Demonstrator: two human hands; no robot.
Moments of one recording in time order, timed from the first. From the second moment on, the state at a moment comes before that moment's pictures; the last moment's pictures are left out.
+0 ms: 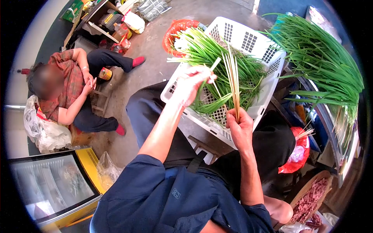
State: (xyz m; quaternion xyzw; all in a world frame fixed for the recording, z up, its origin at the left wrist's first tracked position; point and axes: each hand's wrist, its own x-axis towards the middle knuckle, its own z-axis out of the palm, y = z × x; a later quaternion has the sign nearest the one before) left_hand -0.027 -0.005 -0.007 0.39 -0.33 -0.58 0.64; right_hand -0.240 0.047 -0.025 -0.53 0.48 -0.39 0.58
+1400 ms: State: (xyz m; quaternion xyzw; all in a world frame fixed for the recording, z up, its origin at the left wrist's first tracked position) left_hand -0.007 -0.022 -0.018 0.54 -0.26 -0.26 0.76; right_hand -0.236 0.041 -0.018 -0.50 0.50 -0.42 0.57
